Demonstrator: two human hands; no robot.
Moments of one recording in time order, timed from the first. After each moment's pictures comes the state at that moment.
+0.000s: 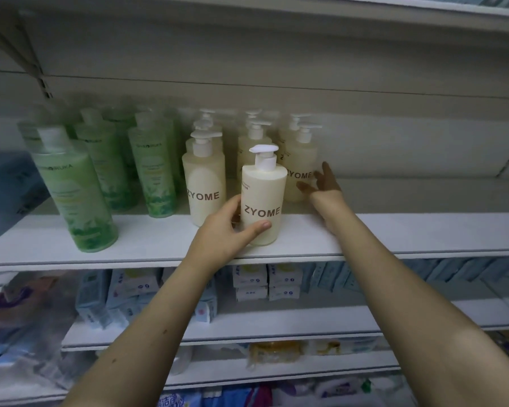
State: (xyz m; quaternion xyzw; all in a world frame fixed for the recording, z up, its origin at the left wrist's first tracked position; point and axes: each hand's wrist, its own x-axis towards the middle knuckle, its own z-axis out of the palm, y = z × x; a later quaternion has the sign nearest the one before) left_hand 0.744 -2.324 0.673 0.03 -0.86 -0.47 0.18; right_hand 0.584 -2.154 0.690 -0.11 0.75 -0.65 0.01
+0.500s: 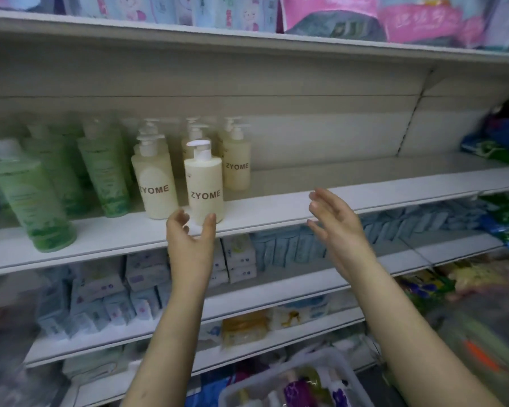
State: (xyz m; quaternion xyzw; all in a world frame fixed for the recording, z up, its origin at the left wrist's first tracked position) left_hand 0.821 -2.231 0.681 0.19 -0.71 -0.61 0.30; right_hand 0.773 -2.018 0.704 -0.08 0.66 -0.74 -0.04
